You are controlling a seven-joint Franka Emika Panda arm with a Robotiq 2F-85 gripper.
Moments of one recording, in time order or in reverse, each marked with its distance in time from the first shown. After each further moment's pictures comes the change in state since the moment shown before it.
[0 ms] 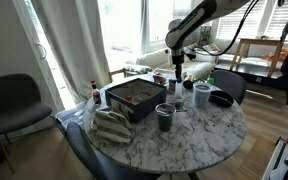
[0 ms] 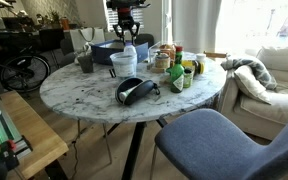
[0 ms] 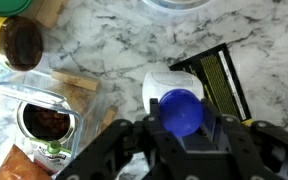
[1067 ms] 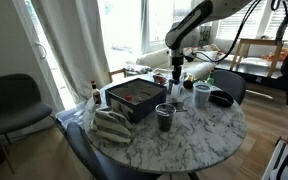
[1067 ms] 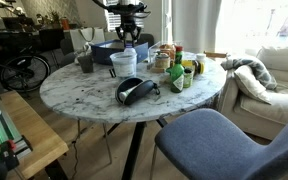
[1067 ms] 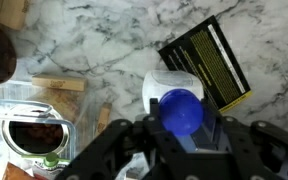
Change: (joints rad) arm -0.047 0.048 0.026 0.041 0.136 0.006 0.056
